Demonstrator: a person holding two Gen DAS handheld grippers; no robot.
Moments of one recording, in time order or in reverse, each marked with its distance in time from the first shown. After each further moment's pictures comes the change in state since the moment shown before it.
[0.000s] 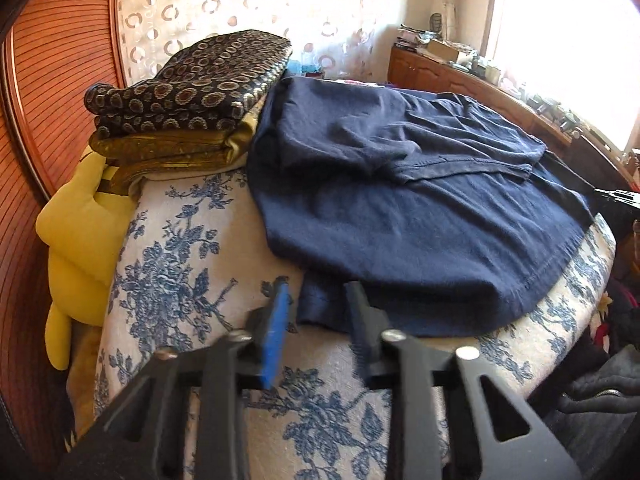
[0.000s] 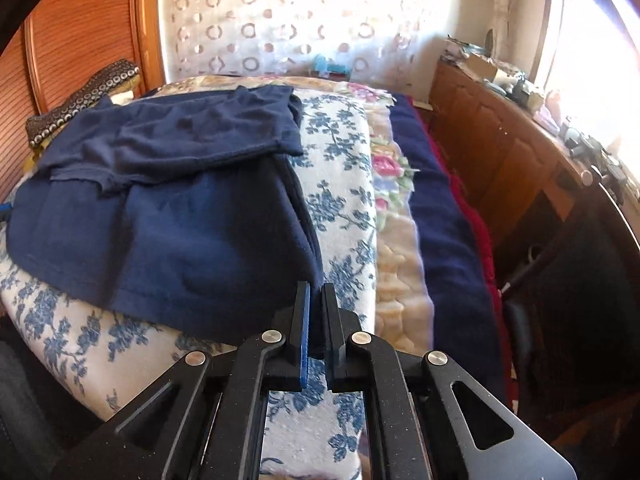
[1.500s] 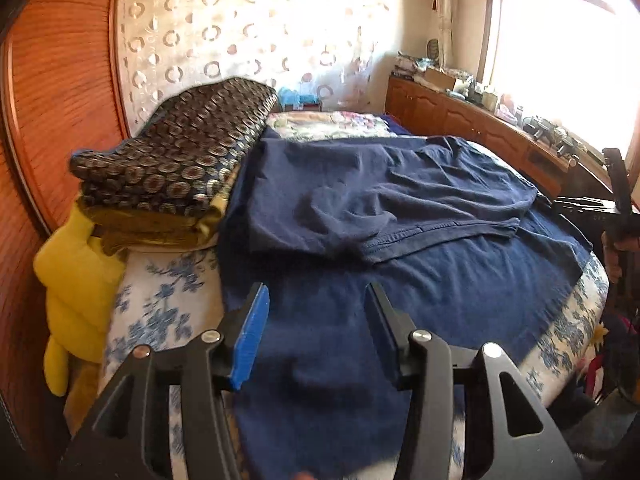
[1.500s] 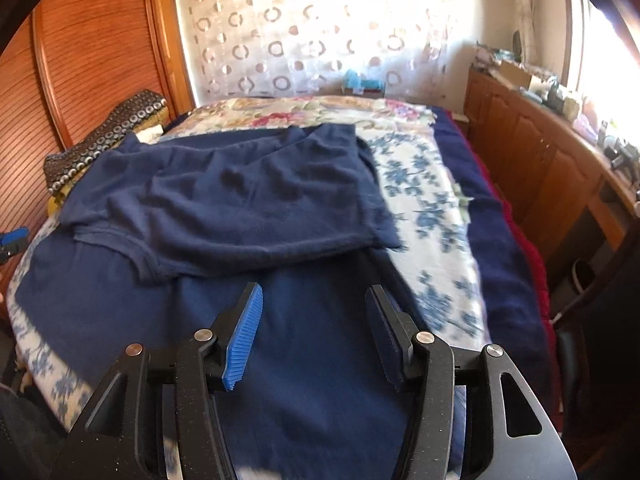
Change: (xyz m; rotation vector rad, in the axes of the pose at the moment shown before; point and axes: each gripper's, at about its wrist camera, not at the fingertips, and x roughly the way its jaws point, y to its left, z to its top) left arm 0.000 -0.032 0.052 -0.013 -0.096 0.009; right arm 0.047 0.053 0.076 0.034 -0.051 0.154
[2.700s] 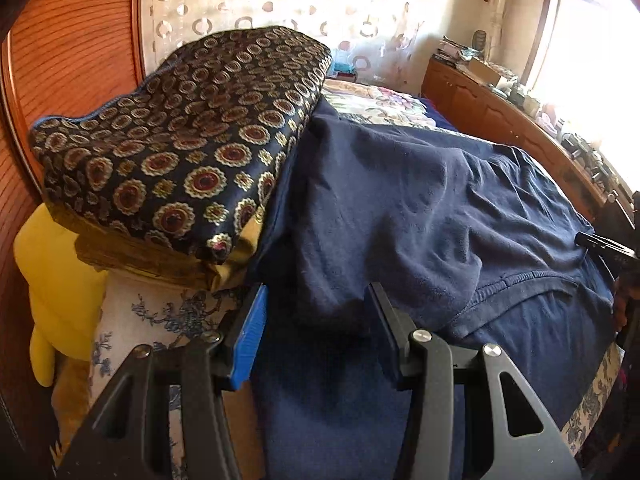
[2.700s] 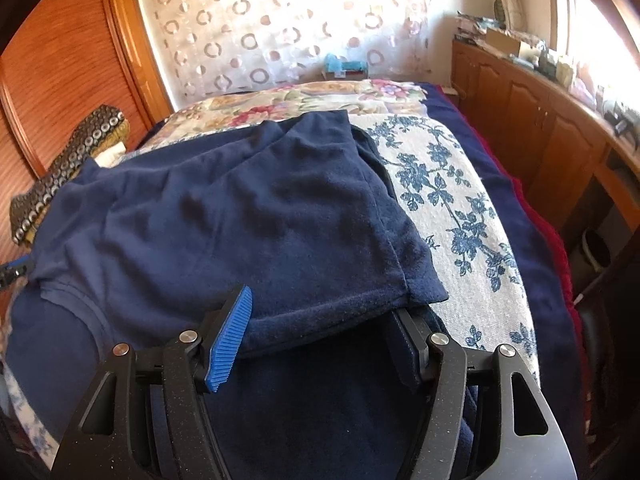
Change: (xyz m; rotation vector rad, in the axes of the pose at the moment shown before) left arm 0.075 0.045 0.039 -0.138 0.122 0.045; right arm 0.059 -0.007 0.029 0.105 0.035 -0.027
